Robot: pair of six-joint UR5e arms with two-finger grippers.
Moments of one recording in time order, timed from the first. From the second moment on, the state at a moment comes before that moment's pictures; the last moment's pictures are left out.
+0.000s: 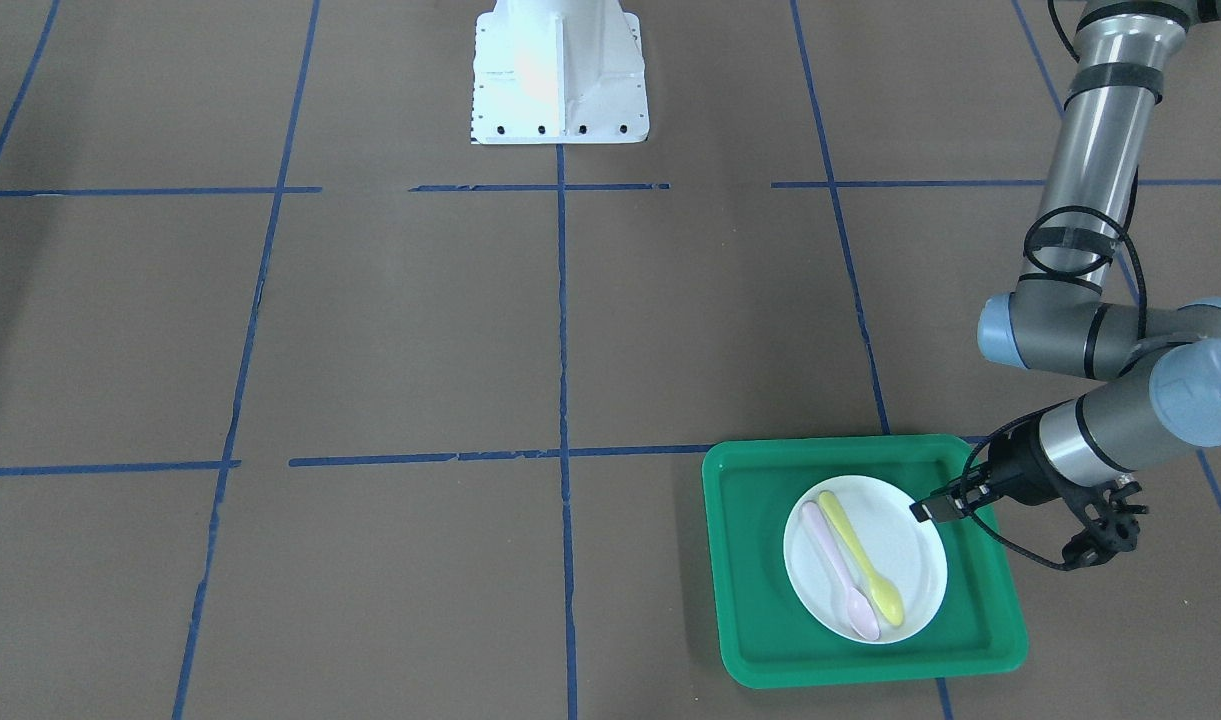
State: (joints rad) left arm -1.07 -2.17 -0.91 -2.46 -2.41 -1.36; right arm 1.58 -1.64 1.61 -1.53 2.28 0.03
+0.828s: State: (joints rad) left arm -1.26 -1.90 -1.23 -1.89 -2.42 -0.58; right arm 1.58 -1.64 1.61 -1.53 2.28 0.03
